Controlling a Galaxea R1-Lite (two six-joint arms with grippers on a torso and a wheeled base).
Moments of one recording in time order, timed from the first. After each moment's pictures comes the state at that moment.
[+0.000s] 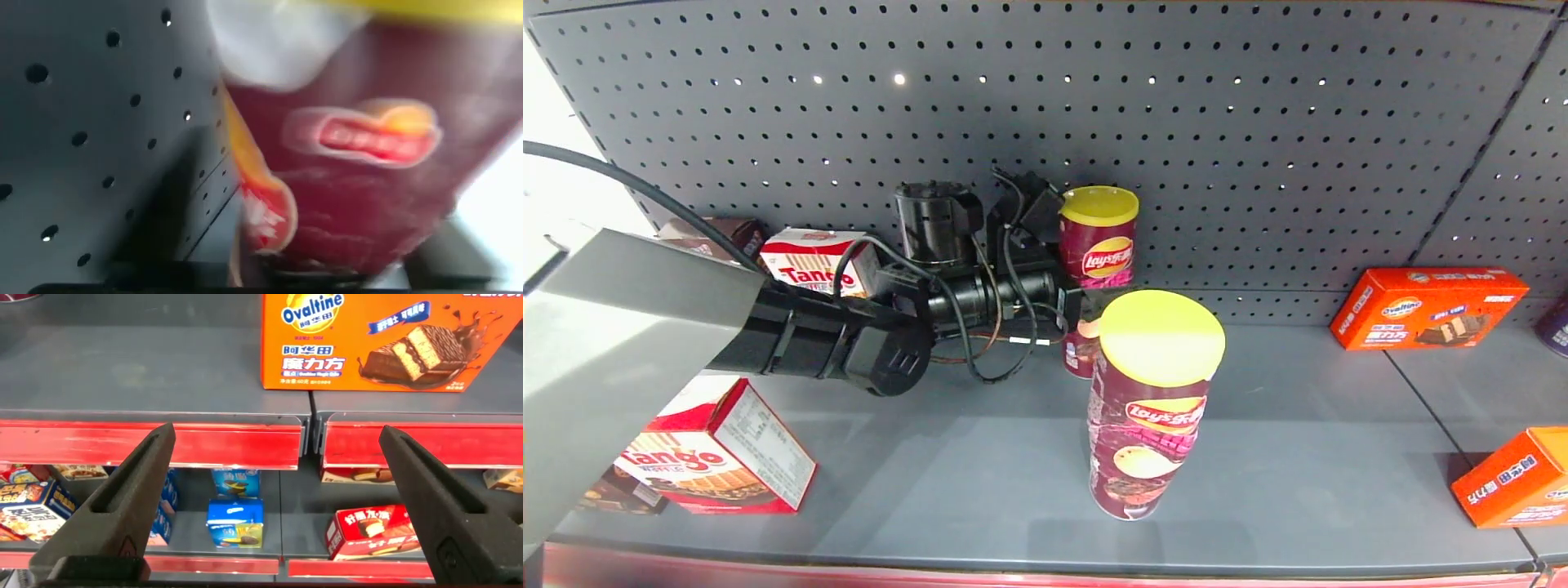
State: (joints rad) left arm -0.49 2.11 -1.38 -0.72 -0.62 0.10; right arm 0.00 0.00 0.00 0.00 -0.01 0.01
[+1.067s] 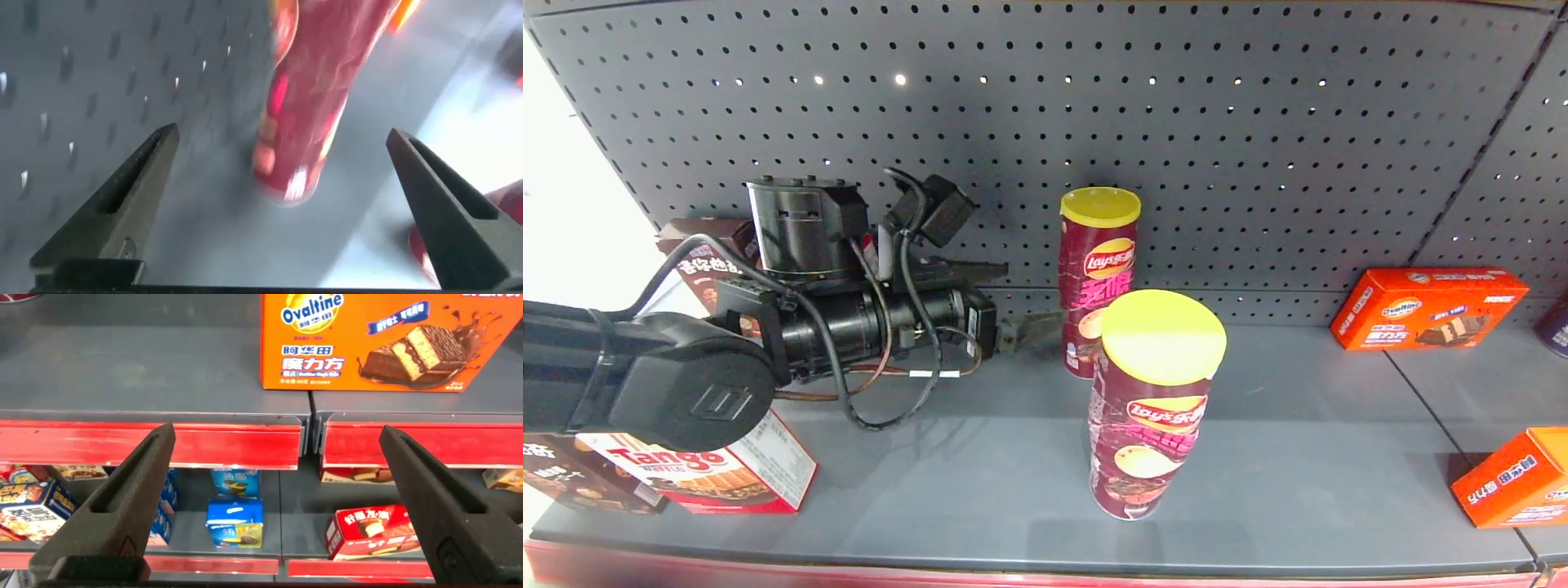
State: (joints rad) left arm -0.43 1.78 -1.03 -0.55 -0.43 0.12; right arm 0.00 0.00 0.00 0.00 -0.01 0.01
